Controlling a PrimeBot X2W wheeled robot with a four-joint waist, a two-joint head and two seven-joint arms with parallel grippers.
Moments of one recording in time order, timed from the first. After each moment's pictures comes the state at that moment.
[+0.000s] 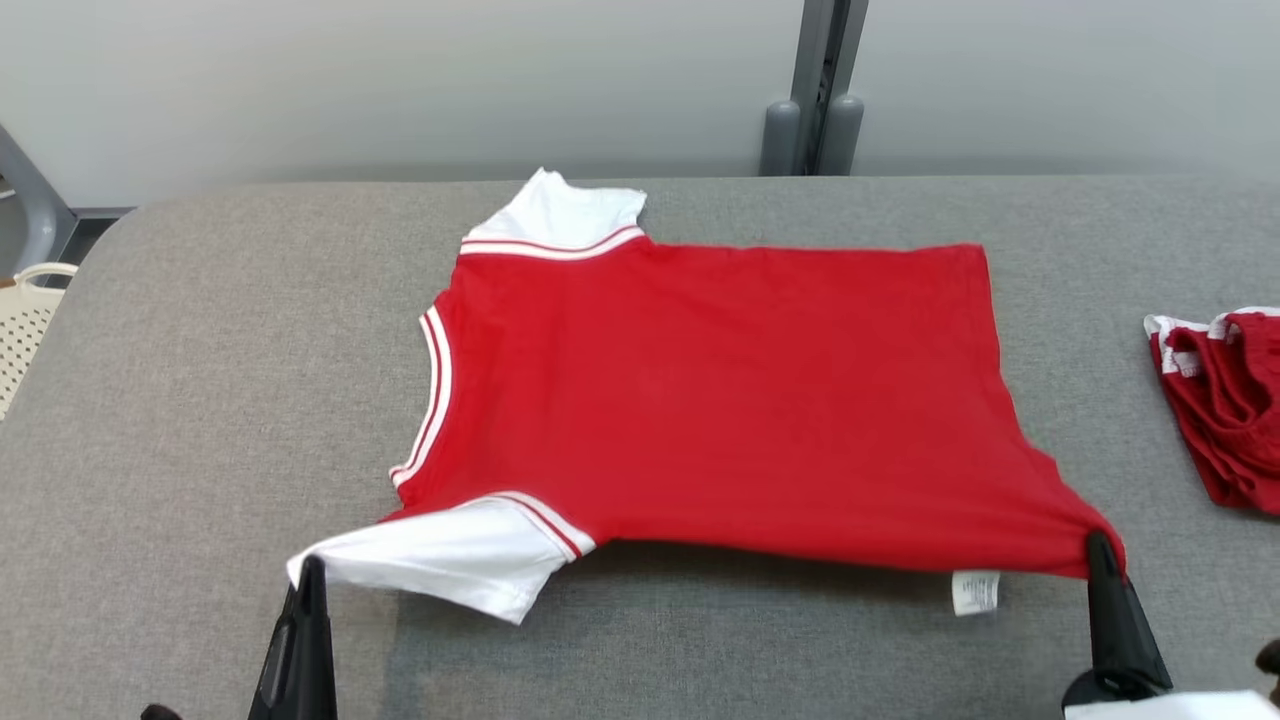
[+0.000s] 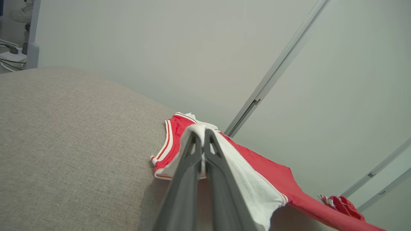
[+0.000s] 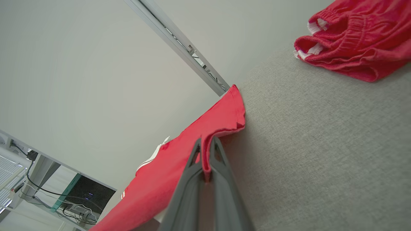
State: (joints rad) left arm 0.22 0.05 -0.03 -0.07 -0.63 -0.12 -0.26; right arm 0.08 -0.07 0.04 0.12 0.87 0.13 -0.25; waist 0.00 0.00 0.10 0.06
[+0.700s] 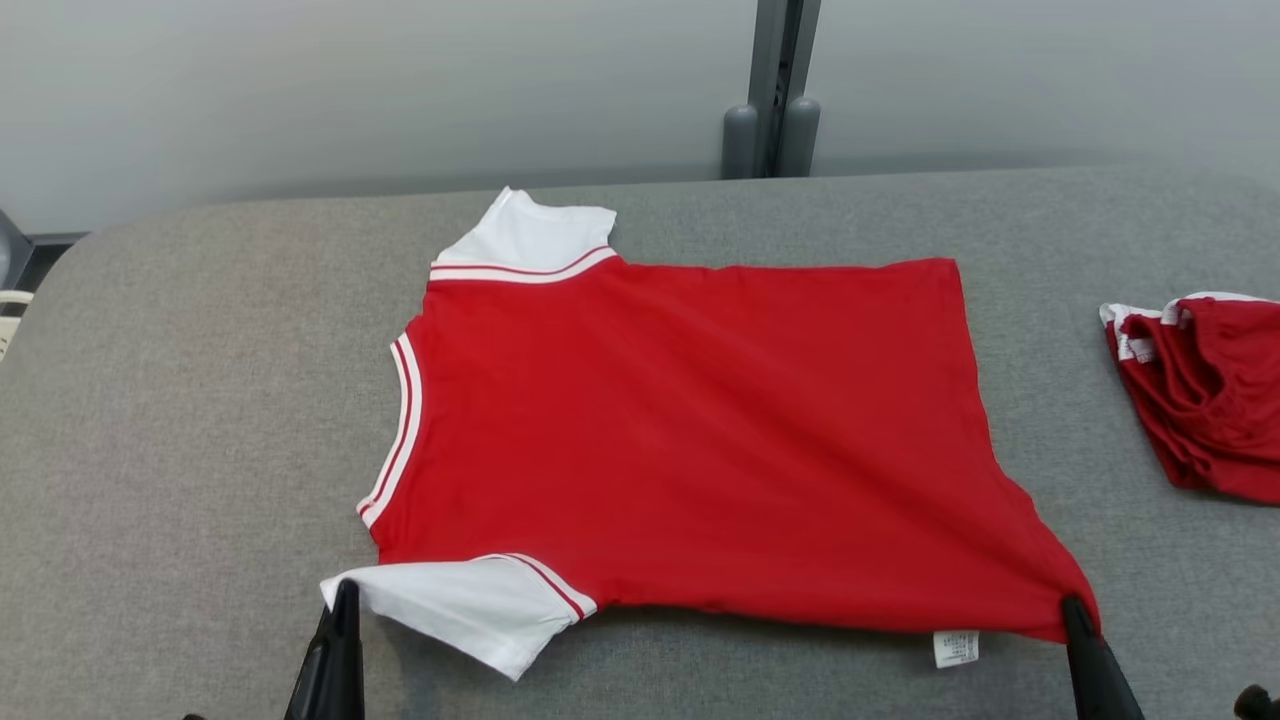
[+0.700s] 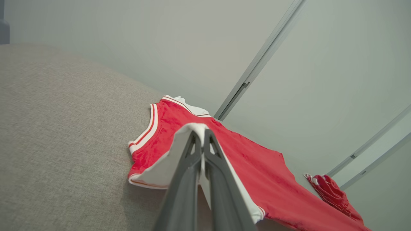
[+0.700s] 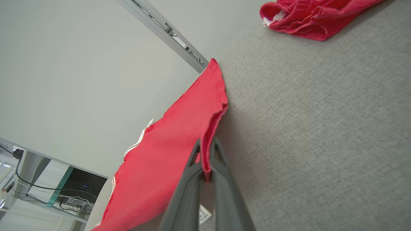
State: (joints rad) left arm 0.27 0.06 -0.08 -0.07 -0.63 -0.13 -0.26; right arm 0.19 -0.05 0.02 0.09 0.89 0.13 -0.13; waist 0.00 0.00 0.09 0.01
